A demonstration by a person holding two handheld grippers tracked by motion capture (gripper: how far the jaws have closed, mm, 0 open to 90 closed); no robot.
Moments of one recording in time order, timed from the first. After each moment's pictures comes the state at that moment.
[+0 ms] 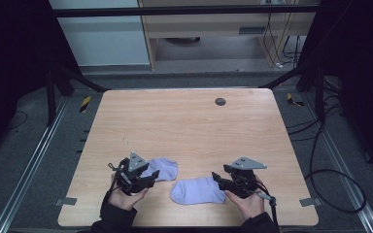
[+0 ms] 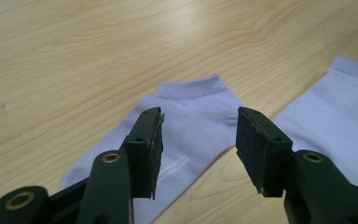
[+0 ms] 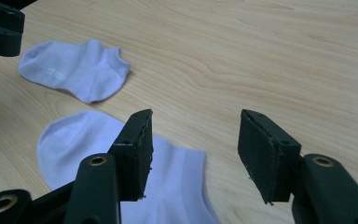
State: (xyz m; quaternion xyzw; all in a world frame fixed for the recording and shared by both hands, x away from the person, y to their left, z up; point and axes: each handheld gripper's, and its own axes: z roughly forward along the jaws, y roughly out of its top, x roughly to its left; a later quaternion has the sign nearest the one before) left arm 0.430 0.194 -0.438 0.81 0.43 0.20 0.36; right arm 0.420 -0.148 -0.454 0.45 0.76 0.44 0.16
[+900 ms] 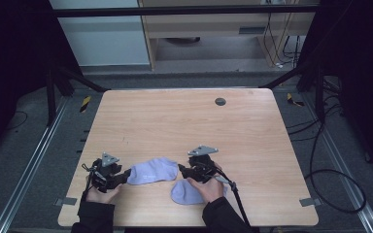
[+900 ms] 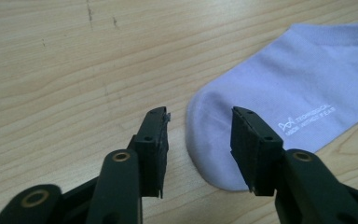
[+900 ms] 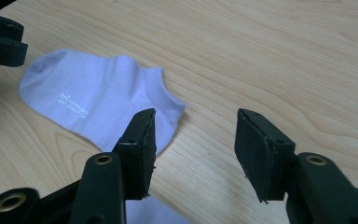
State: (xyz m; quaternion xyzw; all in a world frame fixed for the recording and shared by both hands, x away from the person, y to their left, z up) left arm 0.447 0.266 -0.471 0.78 0.51 0.20 0.30; right arm 0.472 -0.044 -0.472 0.43 0.79 0.41 0.14
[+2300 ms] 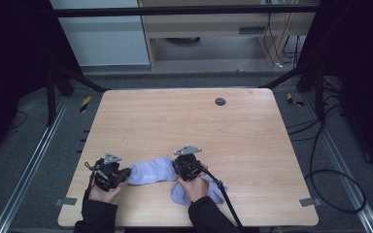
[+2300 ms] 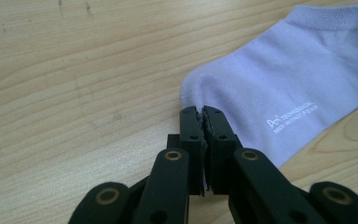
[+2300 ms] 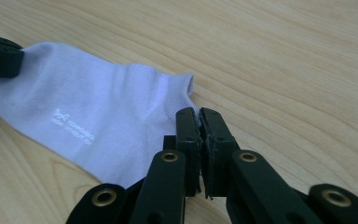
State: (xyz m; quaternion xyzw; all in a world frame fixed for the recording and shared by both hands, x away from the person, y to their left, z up) left arm 0.449 0.260 -0.467 0.78 0.51 0.16 0.32; right arm 0.481 -0.008 -0.483 0.43 0.79 0.40 0.14
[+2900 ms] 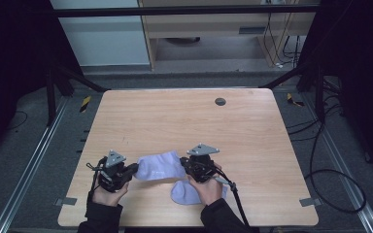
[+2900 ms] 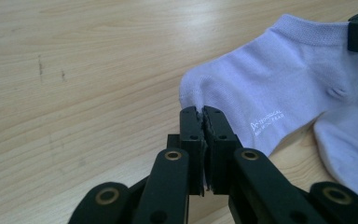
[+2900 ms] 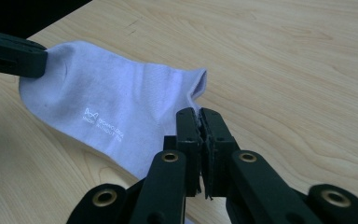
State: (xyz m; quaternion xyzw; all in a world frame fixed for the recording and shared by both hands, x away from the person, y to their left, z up) left arm 0.432 0.231 -0.436 0.77 0.47 0.19 0.38; right arm 0.459 -0.046 -0.446 0.42 0.78 0.44 0.15
